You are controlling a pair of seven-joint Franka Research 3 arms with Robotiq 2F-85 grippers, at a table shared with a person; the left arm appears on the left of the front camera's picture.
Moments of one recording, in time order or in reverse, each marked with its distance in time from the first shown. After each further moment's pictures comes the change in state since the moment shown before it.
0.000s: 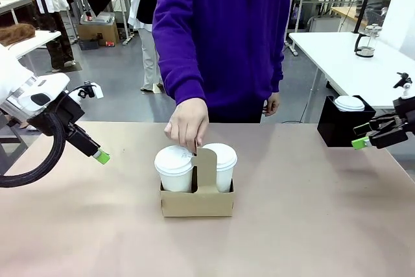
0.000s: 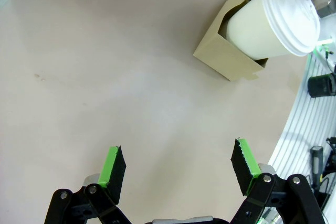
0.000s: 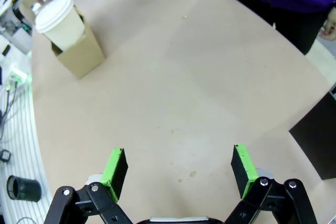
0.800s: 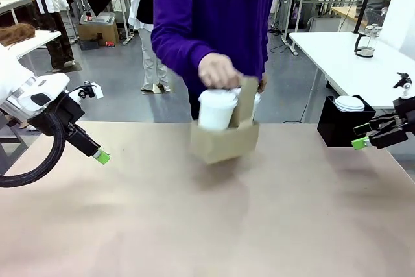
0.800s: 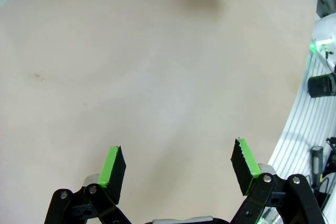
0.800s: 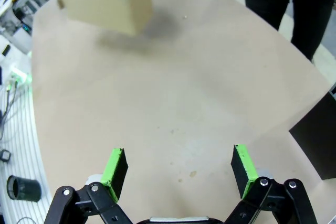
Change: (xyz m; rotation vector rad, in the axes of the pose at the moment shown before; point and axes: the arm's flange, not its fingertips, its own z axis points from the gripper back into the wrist) left arm 0.000 0.000 0.000 0.000 0.000 0.000; right arm 0.000 0.000 0.000 0.000 0.000 0.000
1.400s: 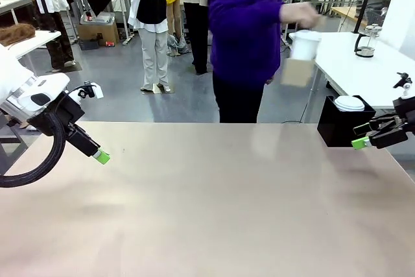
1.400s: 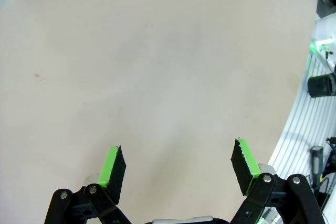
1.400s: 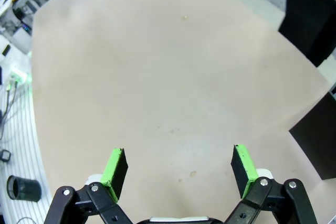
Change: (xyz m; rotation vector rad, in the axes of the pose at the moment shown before) left arm 0.000 0.000 0.000 0.000 0.000 0.000; right arm 0.000 0.000 0.000 0.000 0.000 0.000
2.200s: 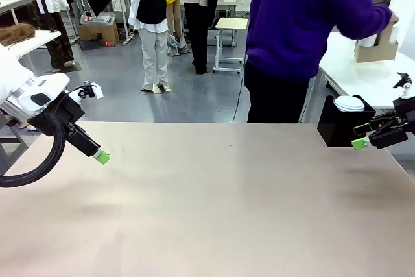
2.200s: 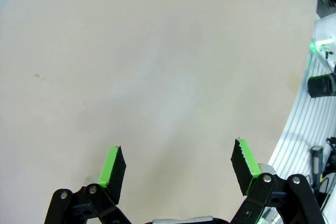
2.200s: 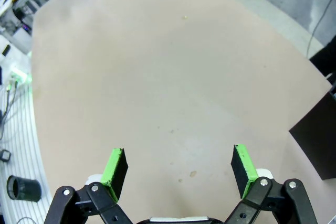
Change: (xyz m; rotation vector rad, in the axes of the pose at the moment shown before) left arm 0.000 0.000 0.000 0.000 0.000 0.000; right arm 0.000 0.000 0.000 0.000 0.000 0.000
